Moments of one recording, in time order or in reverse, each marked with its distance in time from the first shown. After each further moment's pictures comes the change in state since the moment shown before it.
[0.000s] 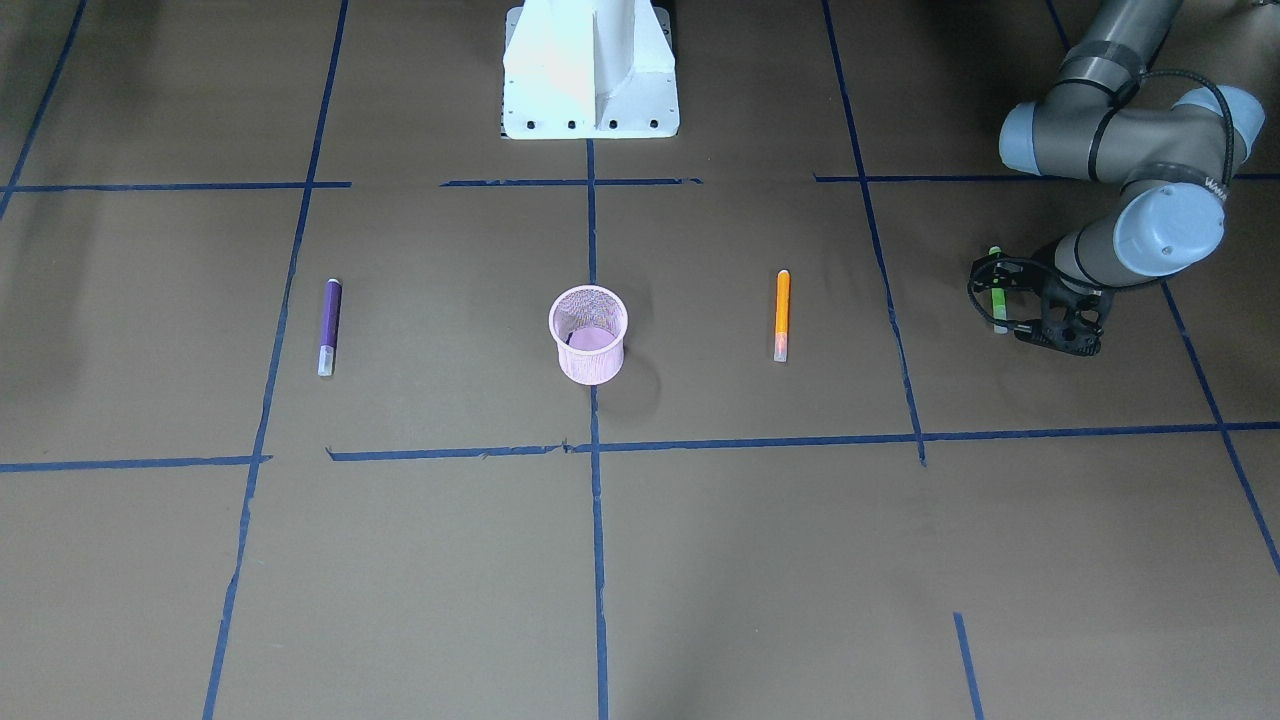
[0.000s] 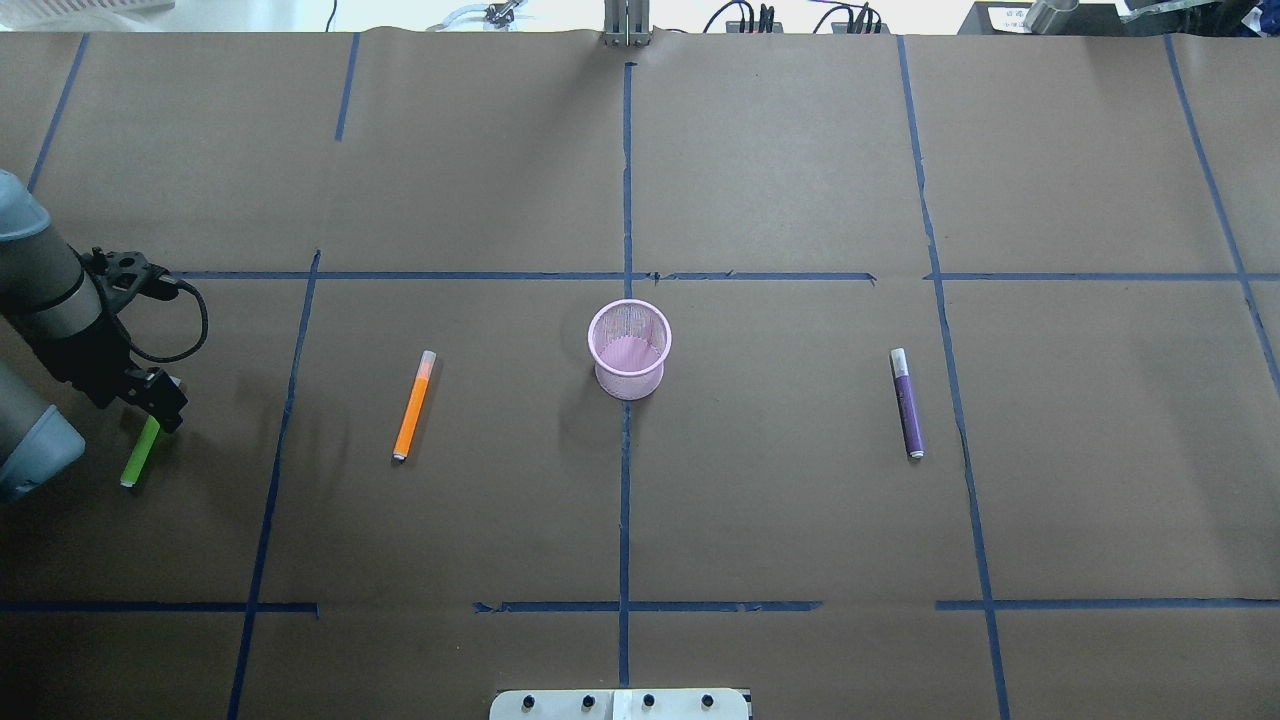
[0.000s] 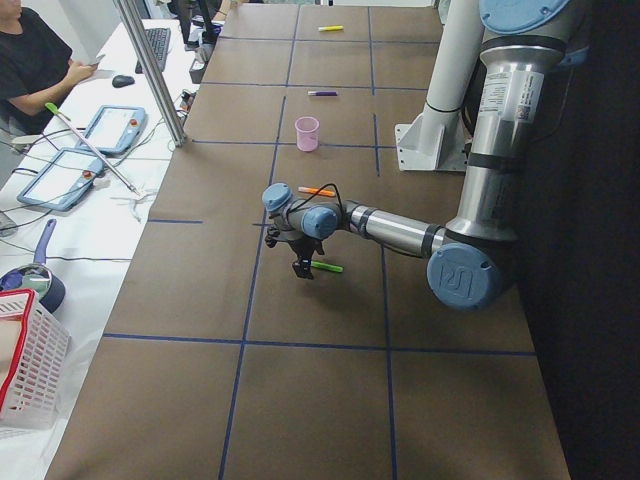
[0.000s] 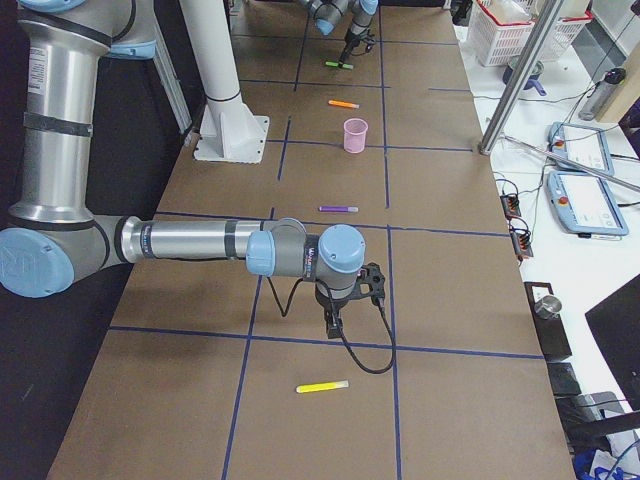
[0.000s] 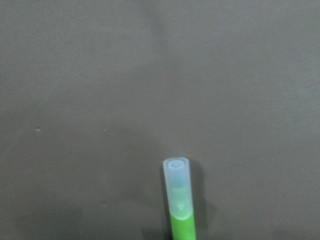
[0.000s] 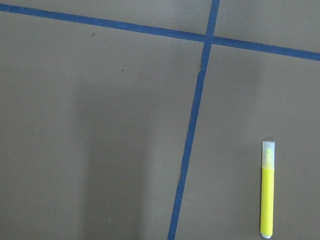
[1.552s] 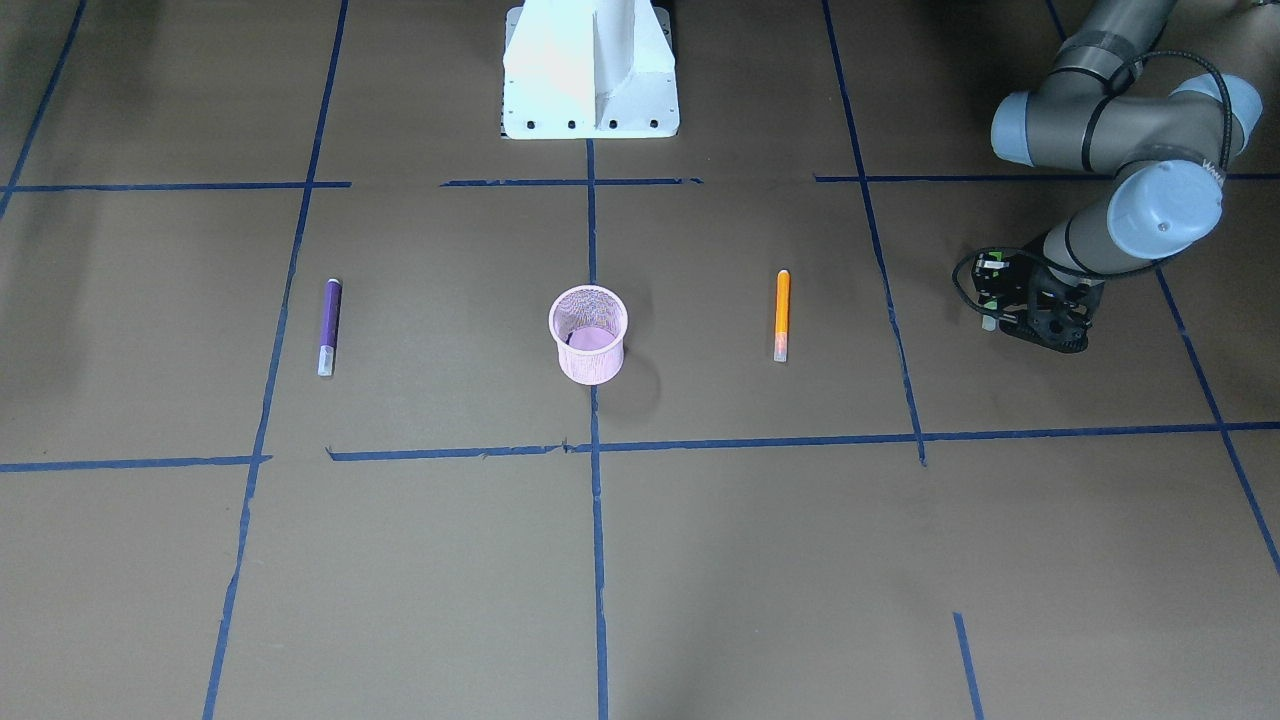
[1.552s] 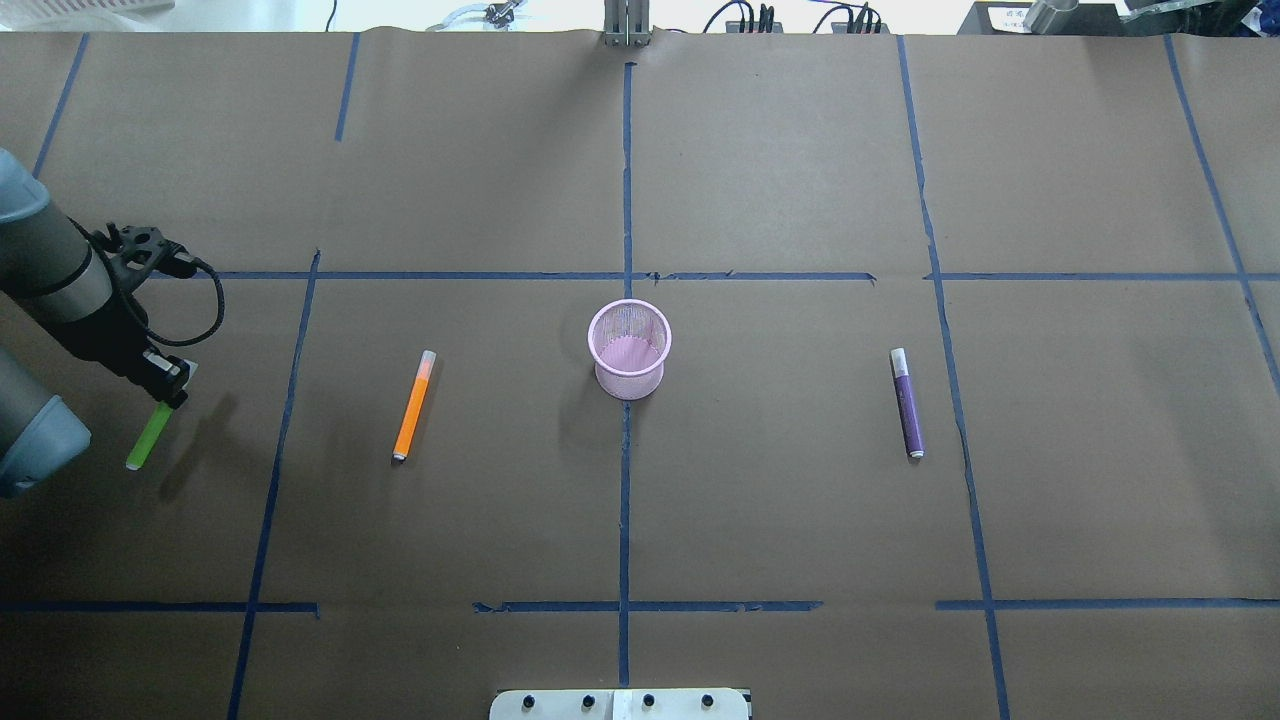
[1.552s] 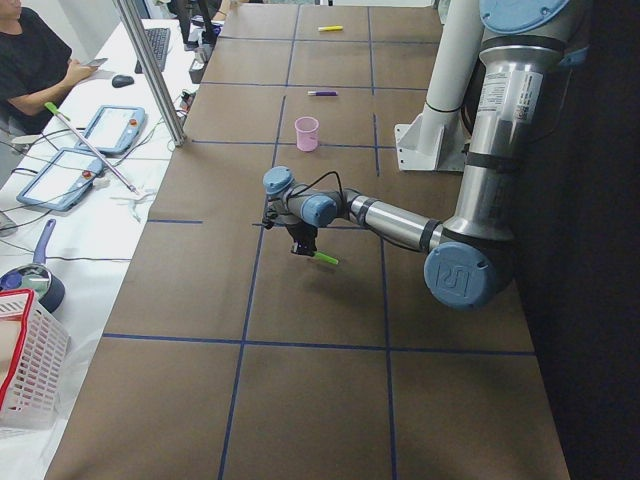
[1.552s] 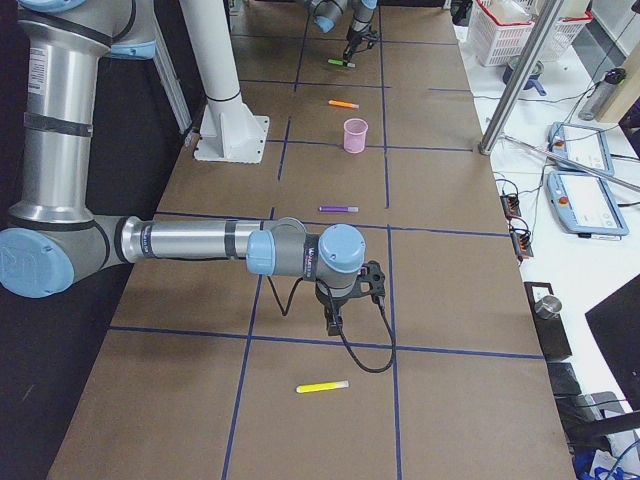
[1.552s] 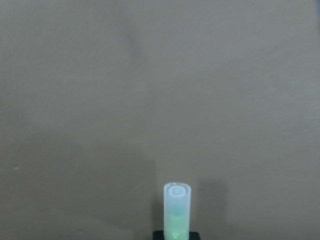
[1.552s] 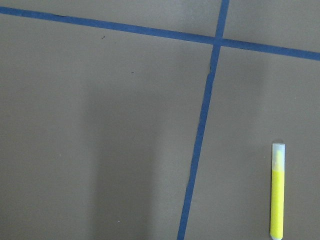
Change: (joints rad) left arm -0.005 -0.010 -0.121 -0.025 0.004 -0.006; right arm 0.000 -0.001 0.005 0.000 0.025 0.002
